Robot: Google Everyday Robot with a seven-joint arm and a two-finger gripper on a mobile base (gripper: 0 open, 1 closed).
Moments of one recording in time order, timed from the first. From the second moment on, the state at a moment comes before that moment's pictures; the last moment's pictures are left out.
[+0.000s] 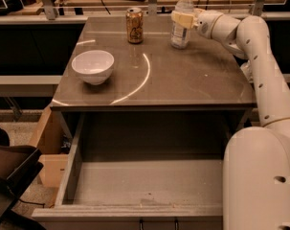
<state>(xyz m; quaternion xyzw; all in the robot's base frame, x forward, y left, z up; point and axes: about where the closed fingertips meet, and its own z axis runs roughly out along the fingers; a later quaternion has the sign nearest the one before) 0.896 -0.154 0.941 -0.24 0.65 0.29 0.66</state>
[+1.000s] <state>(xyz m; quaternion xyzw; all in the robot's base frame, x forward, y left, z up) 0.836 -0.204 0.995 -0.22 0.65 0.29 0.67</state>
